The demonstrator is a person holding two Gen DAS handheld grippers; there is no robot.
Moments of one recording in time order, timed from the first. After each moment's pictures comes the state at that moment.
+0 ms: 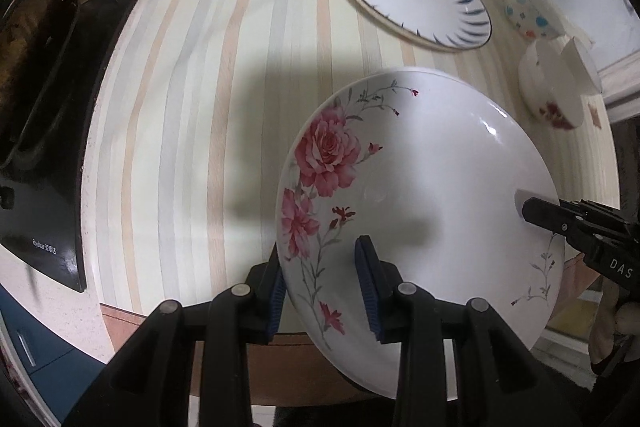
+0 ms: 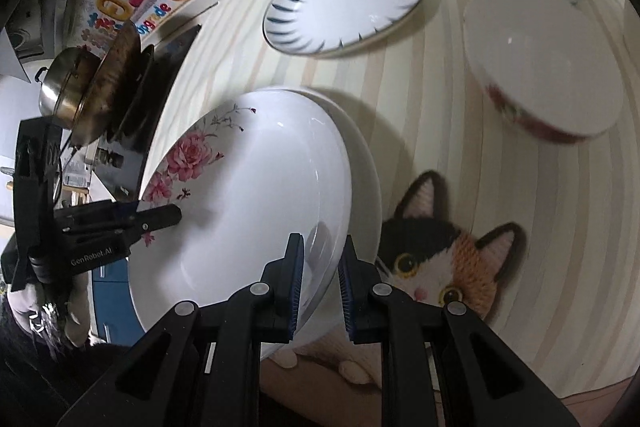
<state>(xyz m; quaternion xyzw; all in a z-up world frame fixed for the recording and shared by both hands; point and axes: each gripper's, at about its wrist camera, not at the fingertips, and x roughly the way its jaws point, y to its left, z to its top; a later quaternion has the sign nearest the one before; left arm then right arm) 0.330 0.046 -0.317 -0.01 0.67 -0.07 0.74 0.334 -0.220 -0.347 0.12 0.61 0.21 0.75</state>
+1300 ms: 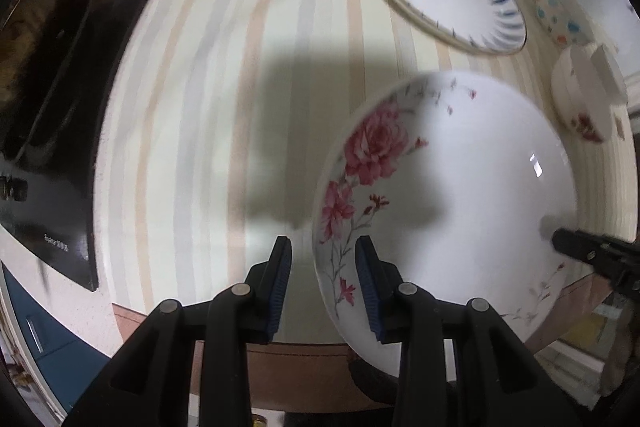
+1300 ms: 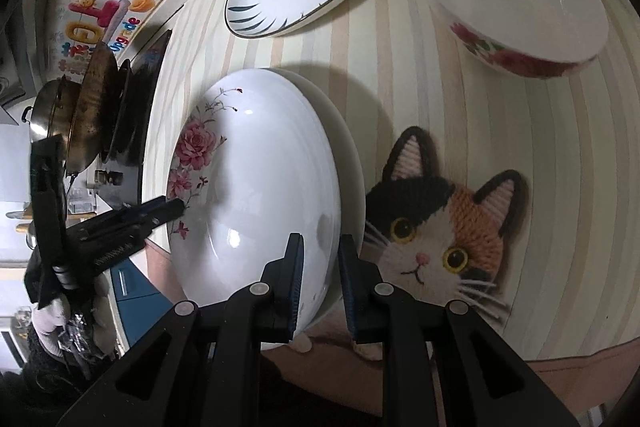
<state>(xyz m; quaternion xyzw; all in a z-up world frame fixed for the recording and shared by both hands) 0.336 0.041 -0.320 0.00 0.68 -0.03 0.74 0.342 -0.229 -0.356 0.19 0.66 0.18 0.71</state>
